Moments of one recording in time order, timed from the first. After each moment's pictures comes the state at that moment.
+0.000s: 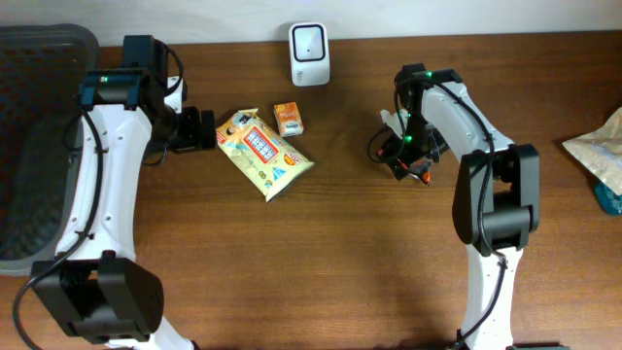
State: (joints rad) left arm -0.01 1.82 1.81 -1.32 0.02 -0.12; right arm 0.14 2.29 1.84 -1.23 0.09 -0.39
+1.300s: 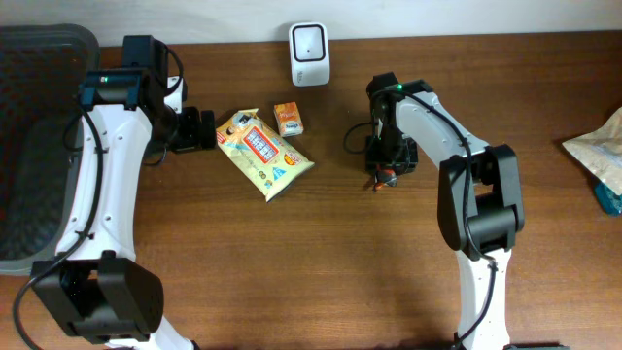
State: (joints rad) left arm -0.01 1.82 1.81 -1.32 0.02 -0.12; right arm 0.25 2.29 1.79 -1.14 -0.02 0.32
